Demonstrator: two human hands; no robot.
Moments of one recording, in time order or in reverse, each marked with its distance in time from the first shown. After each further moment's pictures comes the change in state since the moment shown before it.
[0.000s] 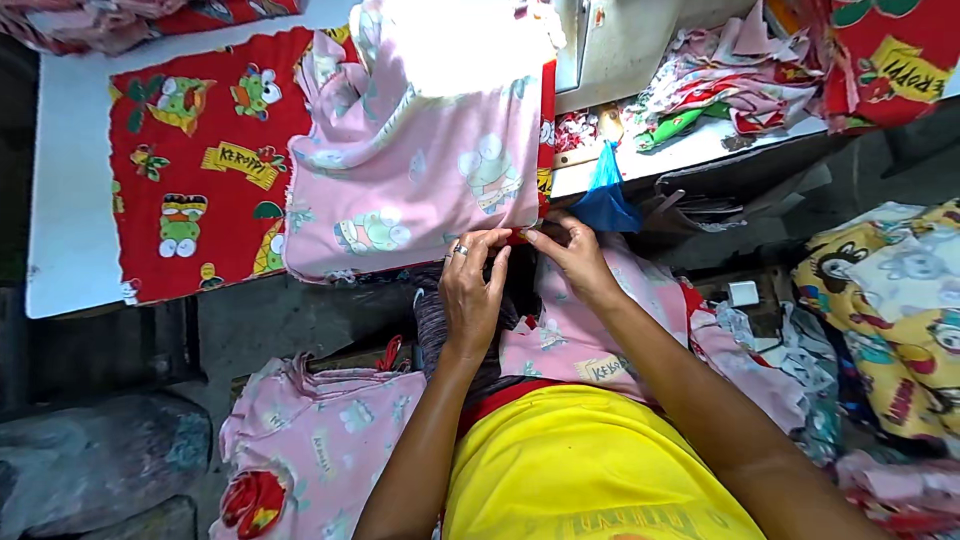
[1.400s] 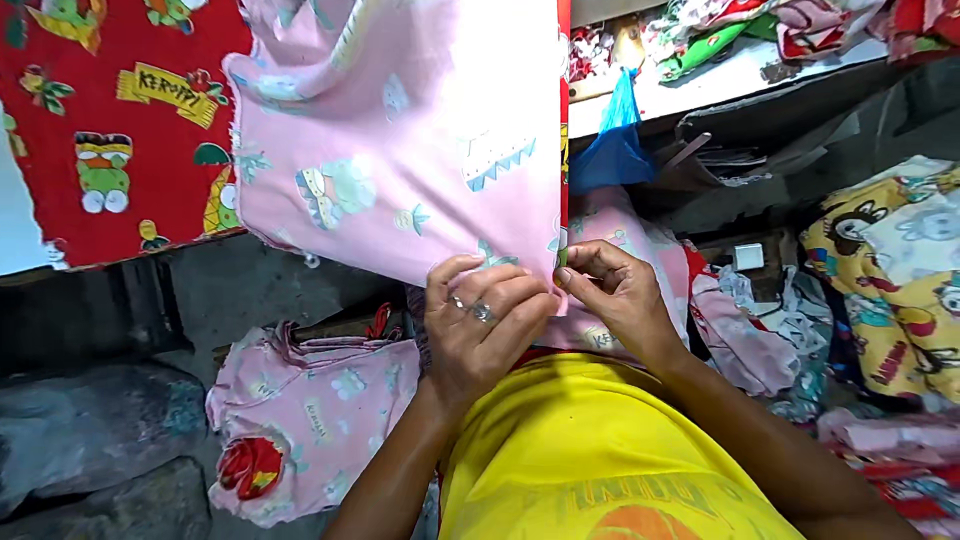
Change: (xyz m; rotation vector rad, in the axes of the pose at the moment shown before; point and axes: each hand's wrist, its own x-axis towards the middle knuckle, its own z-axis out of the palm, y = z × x) left_hand -0.039 0.041 -0.042 -0.047 0.050 0.411; right_hand -0.103 -0.053 -0.017 -0.169 -0.072 0.042
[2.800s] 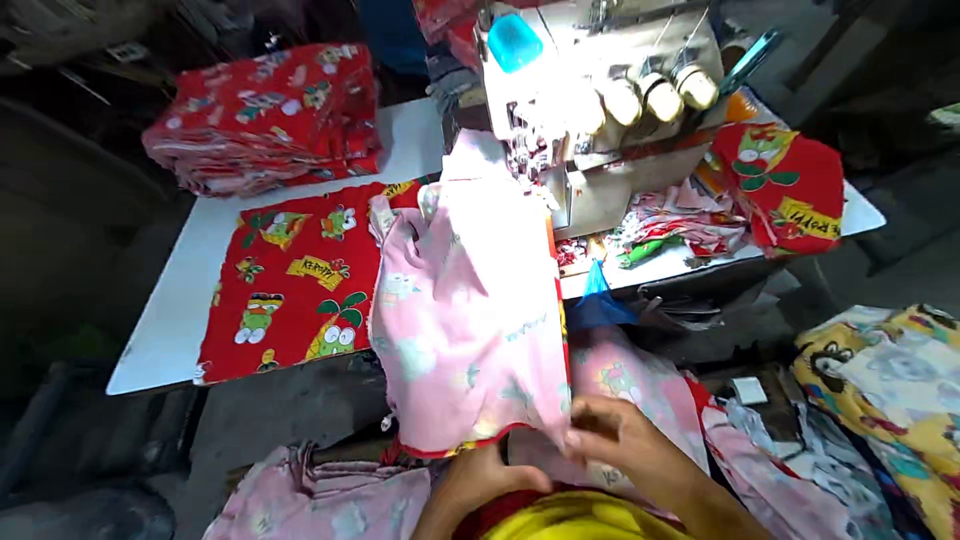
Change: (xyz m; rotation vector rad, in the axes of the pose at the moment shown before) left_hand -0.025 -0.001 -0.019 -0.523 -0.283 -0.863; right_hand 0.001 -0.016 -0.017 0.390 -0.412 0.019
